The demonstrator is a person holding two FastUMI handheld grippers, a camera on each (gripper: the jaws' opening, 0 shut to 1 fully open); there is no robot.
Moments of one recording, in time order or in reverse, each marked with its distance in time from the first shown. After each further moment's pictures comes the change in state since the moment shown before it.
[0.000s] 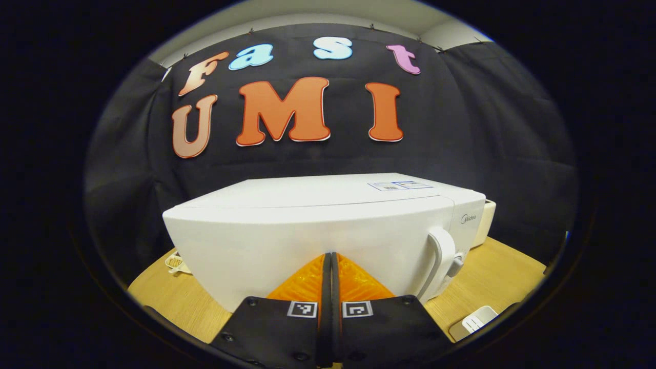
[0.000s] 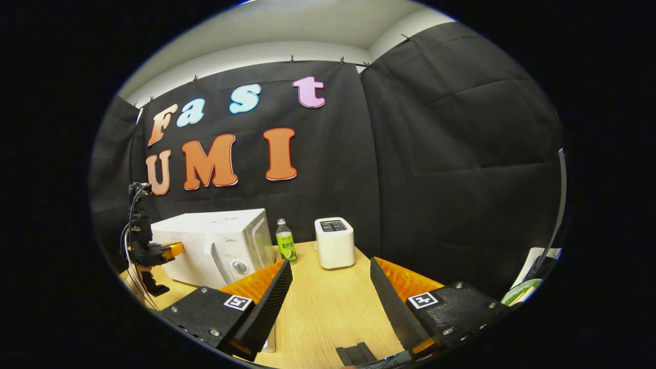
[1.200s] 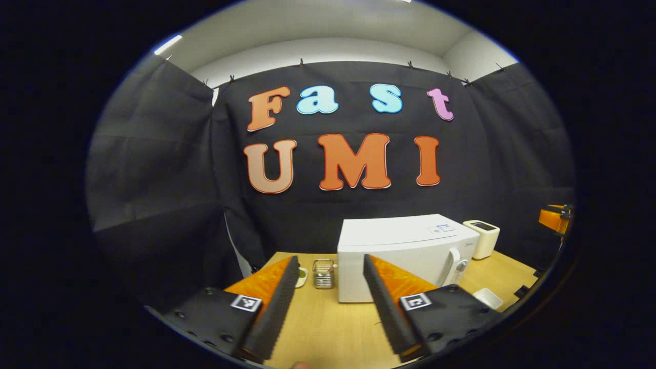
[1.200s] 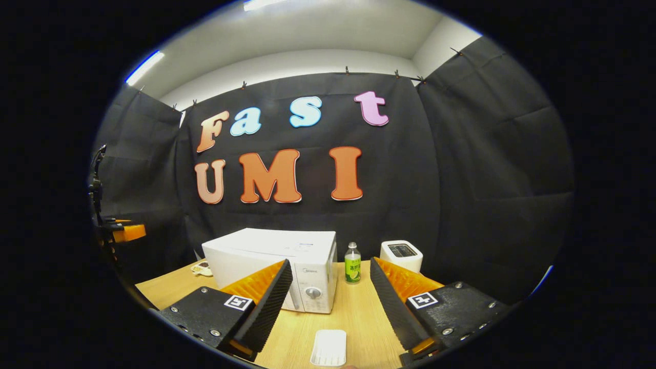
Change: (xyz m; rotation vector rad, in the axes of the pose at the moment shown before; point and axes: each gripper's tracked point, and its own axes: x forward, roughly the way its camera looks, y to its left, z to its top) left arm -0.248 0.247 0.108 -0.050 -0.105 0.159; right arm -0.024 0.180 0.081 -0.055 -0.089 0.283
